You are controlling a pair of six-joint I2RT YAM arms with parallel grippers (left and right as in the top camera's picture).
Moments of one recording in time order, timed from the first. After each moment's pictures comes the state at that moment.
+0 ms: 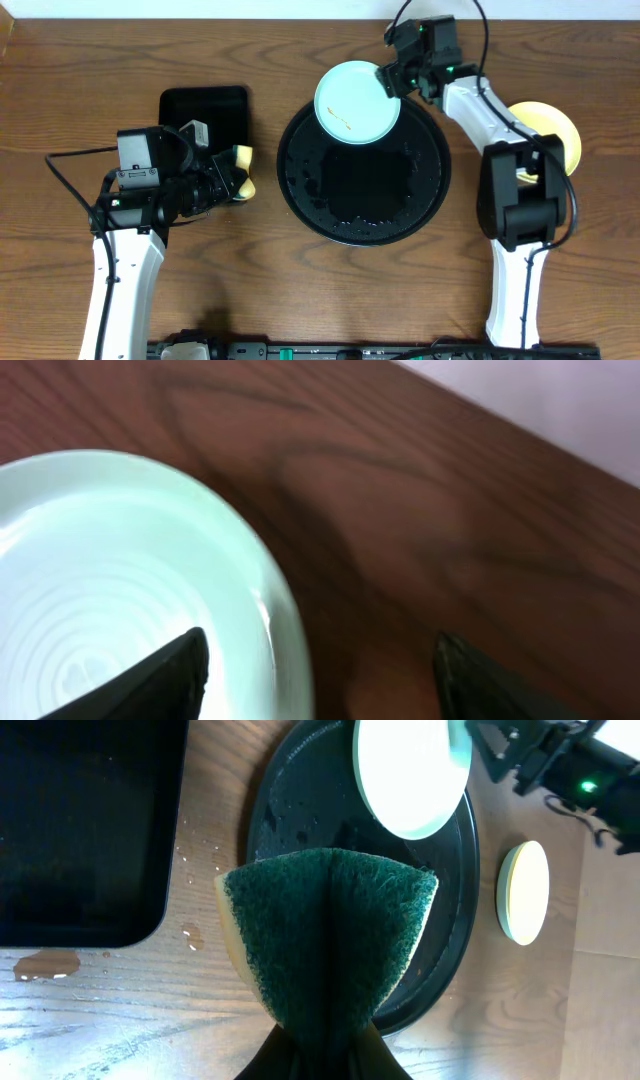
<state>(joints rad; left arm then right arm) 0.09 1.19 0.95 -0.77 0.59 -0.40 0.21 2.32 1.79 -0.27 -0.26 -0.26</state>
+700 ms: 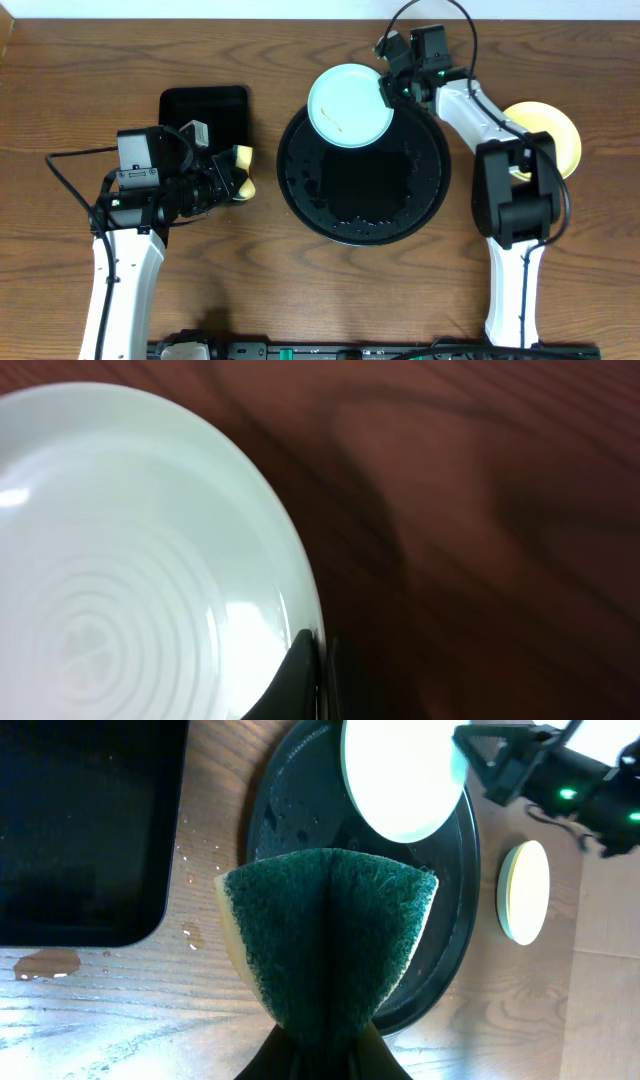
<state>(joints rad) 0.09 1.19 0.95 -0.77 0.59 -0.40 0.22 2.33 1.79 -0.34 -0.29 -0.22</state>
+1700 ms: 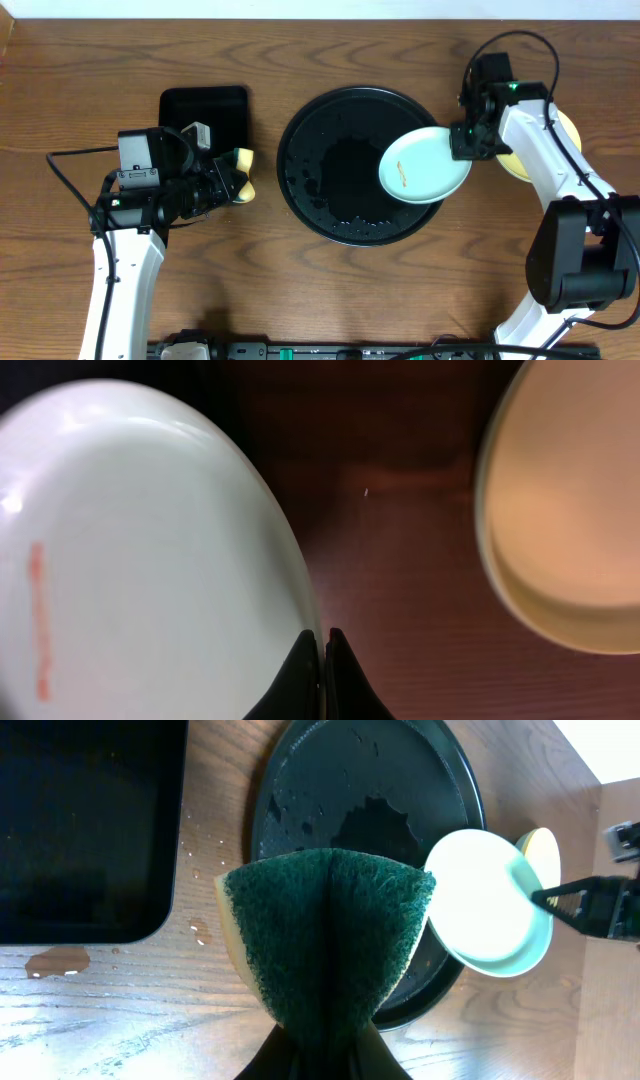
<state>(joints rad) 0.09 1.19 0.95 -0.79 0.58 -0.35 0.09 1.89 1.45 -0.98 0.08 0.08</state>
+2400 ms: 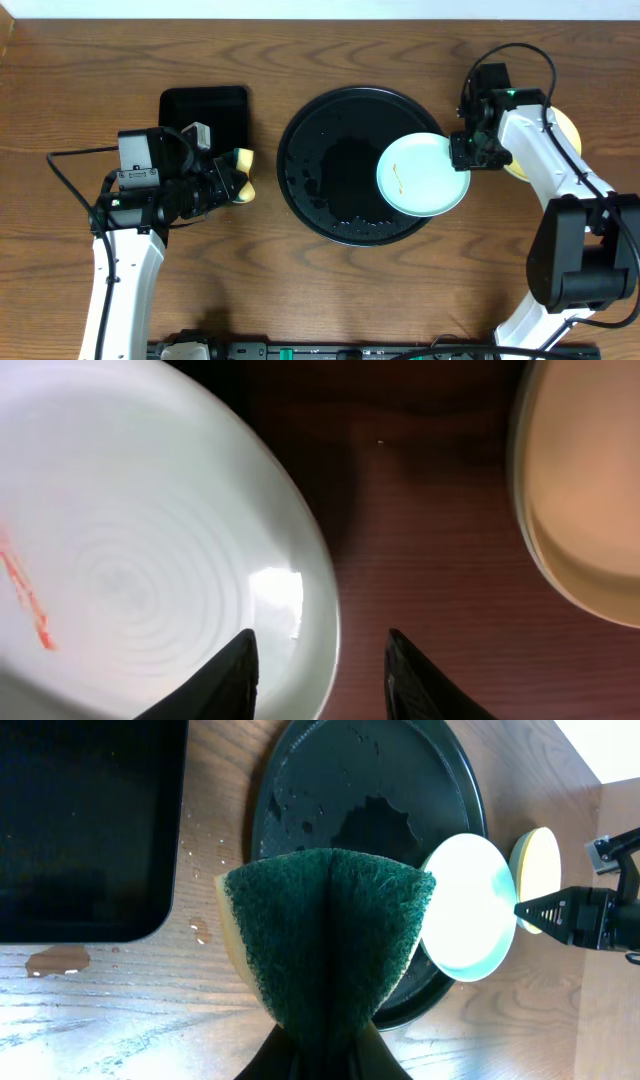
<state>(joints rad) 0.09 1.19 0.95 -0.79 0.58 -0.35 0.08 1.89 1.41 -1.00 0.05 0.08</state>
